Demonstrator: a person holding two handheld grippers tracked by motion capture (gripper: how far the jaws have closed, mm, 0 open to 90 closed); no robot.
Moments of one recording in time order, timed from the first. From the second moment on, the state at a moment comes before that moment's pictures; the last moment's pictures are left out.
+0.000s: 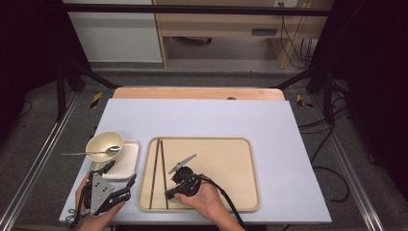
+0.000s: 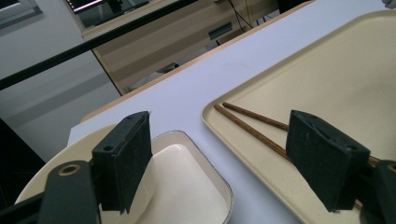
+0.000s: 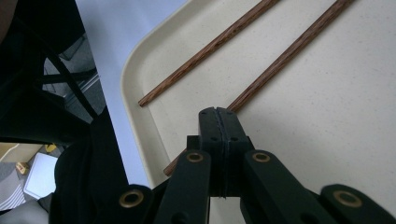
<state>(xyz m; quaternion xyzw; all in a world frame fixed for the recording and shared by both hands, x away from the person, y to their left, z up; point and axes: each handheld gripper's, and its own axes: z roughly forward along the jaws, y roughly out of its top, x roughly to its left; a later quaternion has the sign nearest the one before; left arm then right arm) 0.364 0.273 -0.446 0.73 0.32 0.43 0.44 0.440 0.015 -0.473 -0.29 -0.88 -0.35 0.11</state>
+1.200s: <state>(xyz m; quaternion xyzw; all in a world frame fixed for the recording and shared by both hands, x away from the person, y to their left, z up) 0.366 0.278 -0.445 0.71 0.34 0.42 0.45 0.442 0.037 -0.473 -0.28 -0.89 -0.35 0.12</state>
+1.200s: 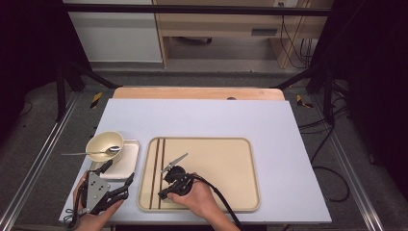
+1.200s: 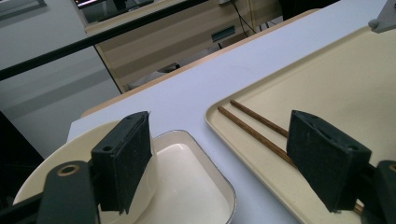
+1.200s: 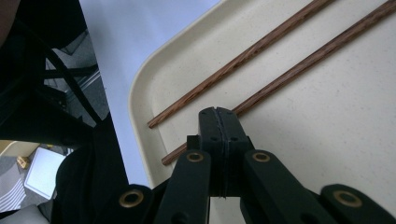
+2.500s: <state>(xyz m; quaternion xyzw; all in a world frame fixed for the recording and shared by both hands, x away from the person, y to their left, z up) 0.365 0.279 -0.445 0.71 0.33 0.42 0.45 0.455 0.041 -0.470 -0.29 -0.88 -0.35 0.11</state>
